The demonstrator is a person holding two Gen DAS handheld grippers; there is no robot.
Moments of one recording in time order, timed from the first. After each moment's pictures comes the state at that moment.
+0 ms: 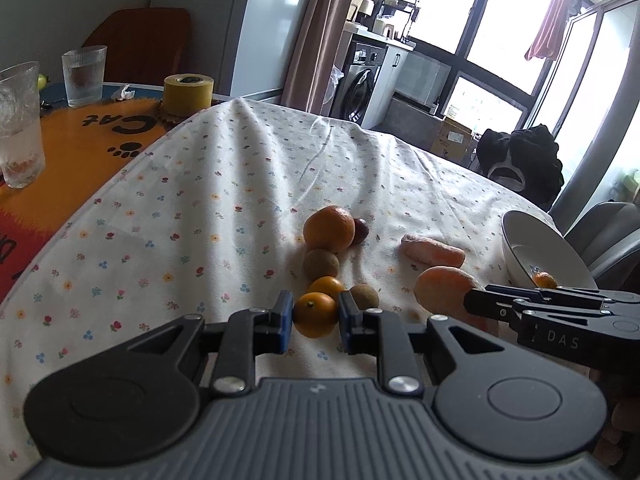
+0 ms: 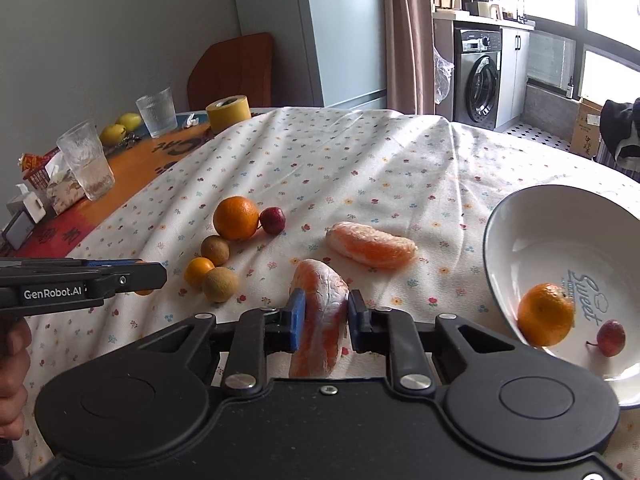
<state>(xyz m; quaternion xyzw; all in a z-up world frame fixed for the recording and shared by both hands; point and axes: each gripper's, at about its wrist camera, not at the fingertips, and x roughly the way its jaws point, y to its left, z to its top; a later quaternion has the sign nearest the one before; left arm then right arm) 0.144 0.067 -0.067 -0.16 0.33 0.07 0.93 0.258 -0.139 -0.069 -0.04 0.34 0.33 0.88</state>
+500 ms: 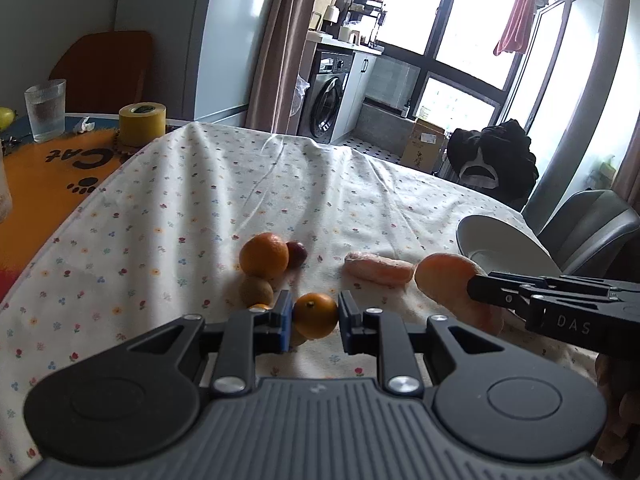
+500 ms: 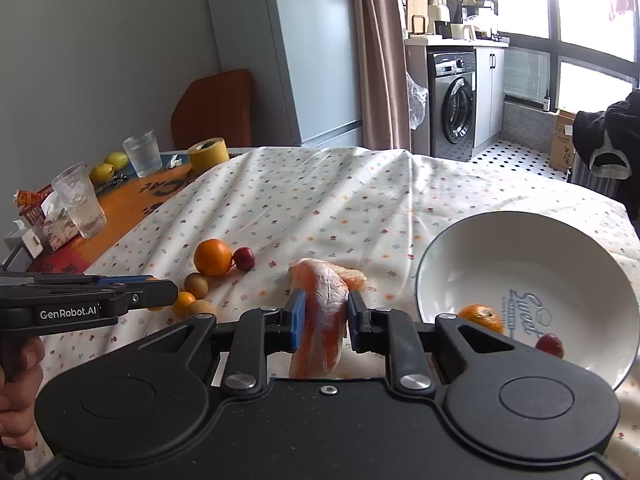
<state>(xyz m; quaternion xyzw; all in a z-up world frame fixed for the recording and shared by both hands) 0.159 0.031 -0.047 -0.13 0.31 0.04 0.94 0.259 -0.178 -0.046 -0.01 0.31 0.31 0.90</state>
